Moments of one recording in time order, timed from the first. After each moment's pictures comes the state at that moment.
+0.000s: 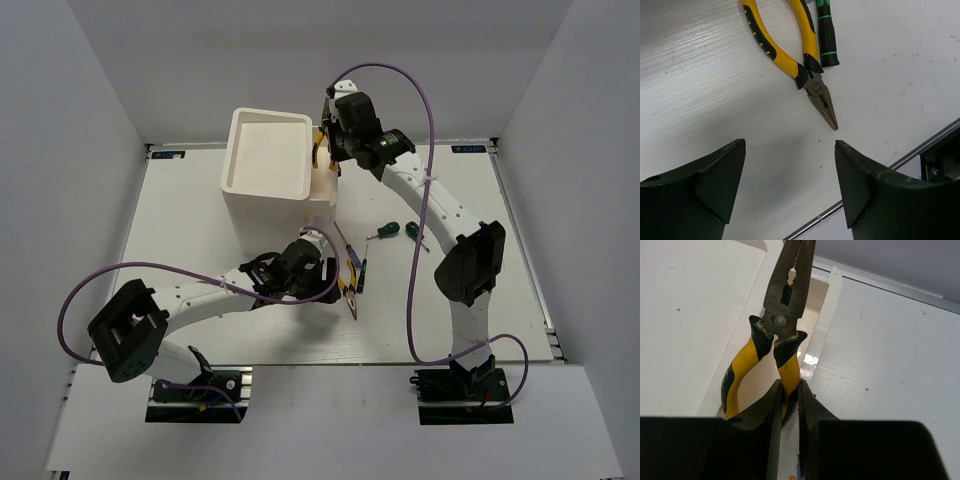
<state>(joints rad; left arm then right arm) -0.92 1.41 0.81 -0.19 -0.04 -0.65 0.63 2.02 2.13 -0.63 0.17 0.14</state>
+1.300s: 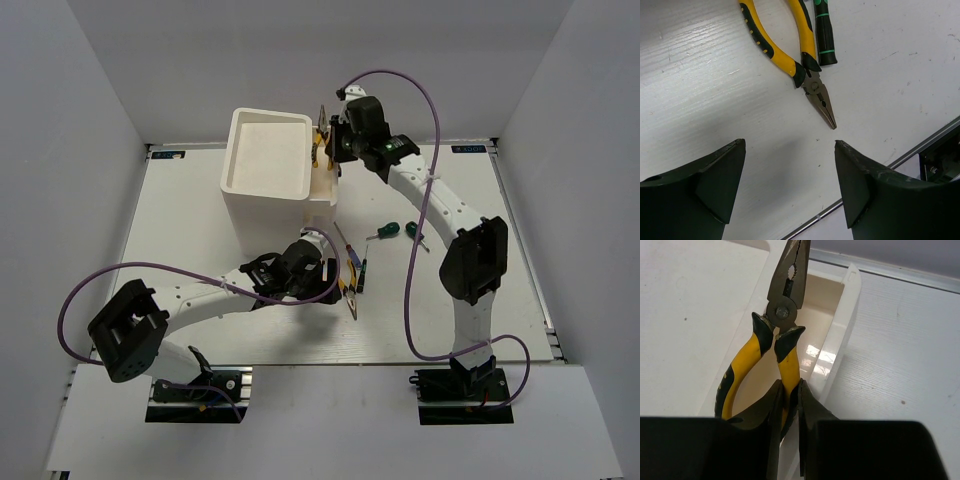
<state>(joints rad) -0.93 1.41 0.81 -0.19 -0.05 -0.66 0.58 2.01 2.00 -0.47 0.00 0.24</state>
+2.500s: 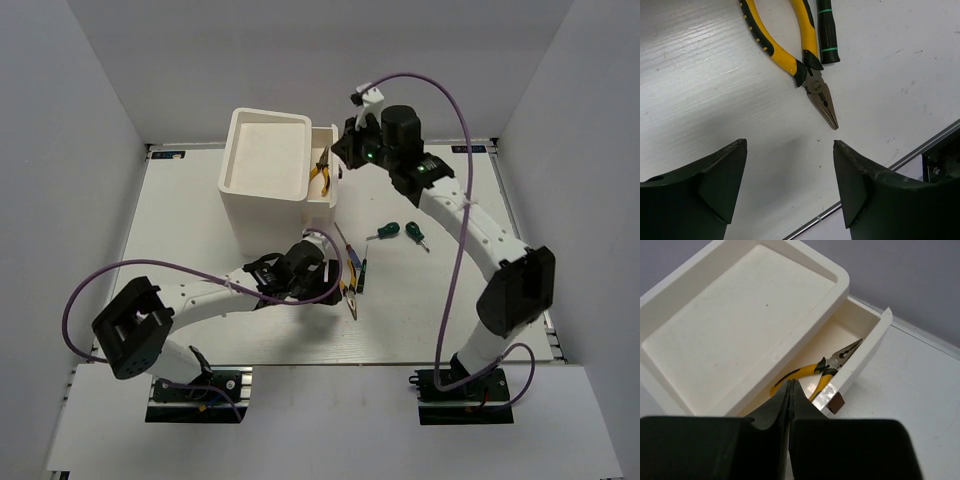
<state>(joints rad) -0.93 1.43 0.81 -0.19 -0.04 -0.66 0.55 1.72 1.67 -0.19 -0.23 0.11</state>
